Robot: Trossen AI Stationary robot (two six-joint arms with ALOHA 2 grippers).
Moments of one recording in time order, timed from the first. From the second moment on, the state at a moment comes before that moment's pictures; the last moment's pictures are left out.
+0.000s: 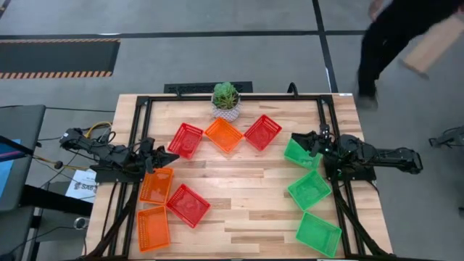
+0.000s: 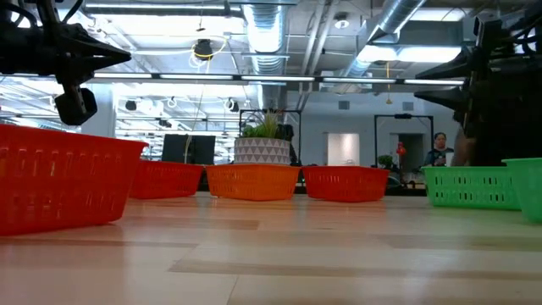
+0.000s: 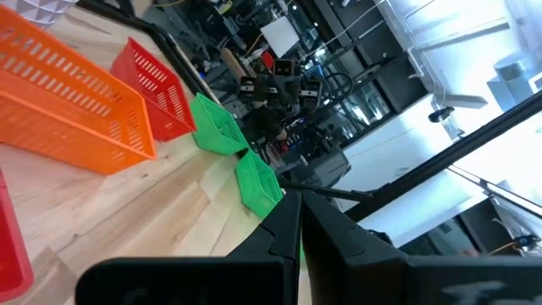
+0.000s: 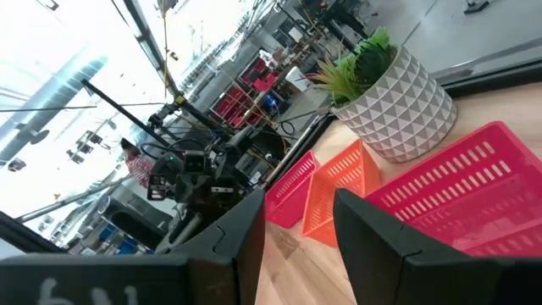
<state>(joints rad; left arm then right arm) -0.40 0.05 0.01 0.09 -0.51 -0.94 -0.08 0.03 0.01 0.08 0.32 0.84</state>
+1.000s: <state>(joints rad) -0.40 0.05 0.01 0.08 -0.92 -0.81 -0.08 0.03 0.01 0.07 0.31 0.85</state>
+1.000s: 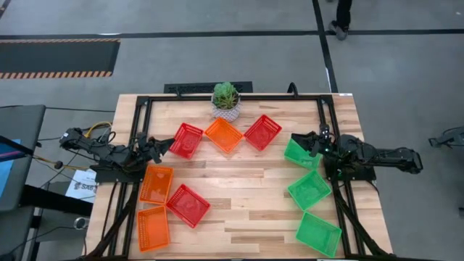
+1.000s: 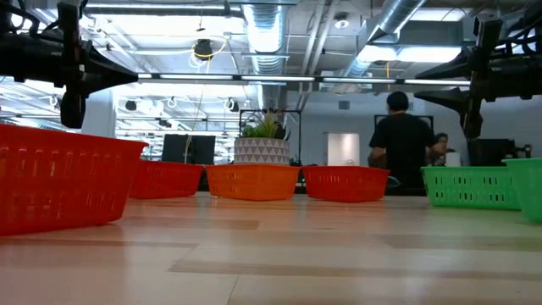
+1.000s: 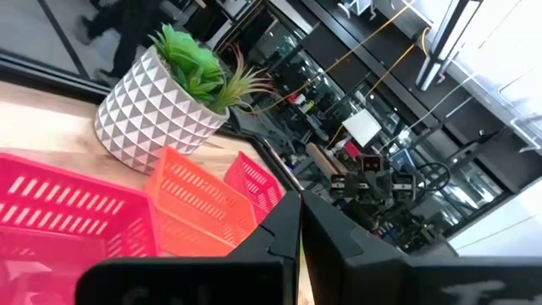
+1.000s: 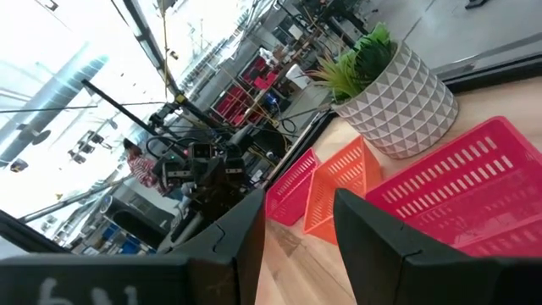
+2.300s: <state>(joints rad) -0.39 0.28 0.48 0.40 -0.82 -0.28 -0.08 0.30 0.63 -0.03 0.57 0.24</state>
